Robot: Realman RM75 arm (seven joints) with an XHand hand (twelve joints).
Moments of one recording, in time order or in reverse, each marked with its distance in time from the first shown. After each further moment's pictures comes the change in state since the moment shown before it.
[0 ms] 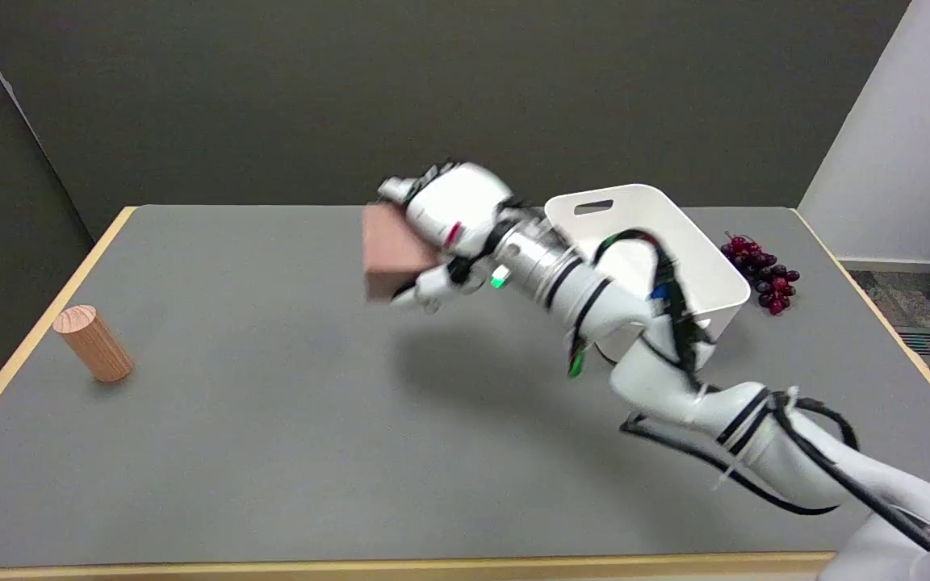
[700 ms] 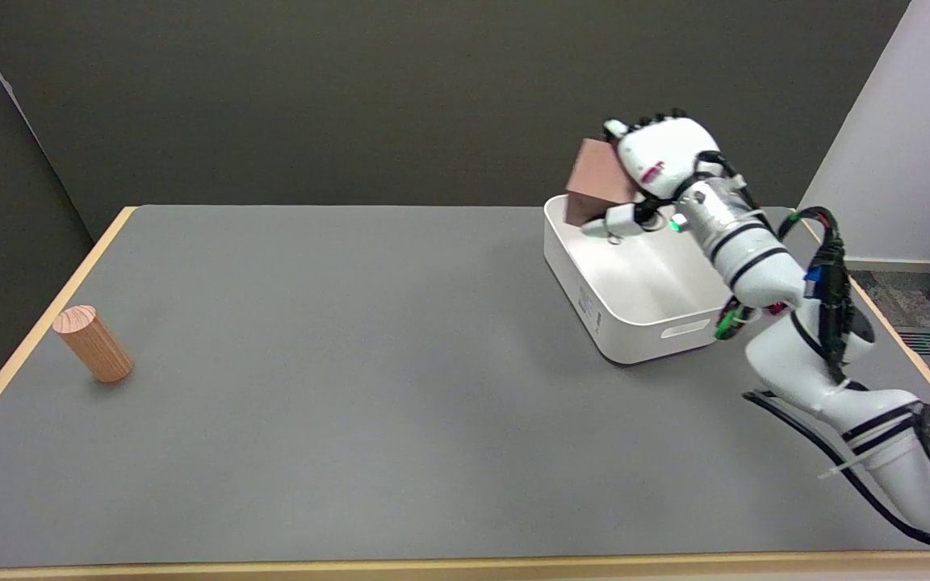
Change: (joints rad) arm -0.221 0.152 0.450 0.148 -0.084 -0.200 0.016
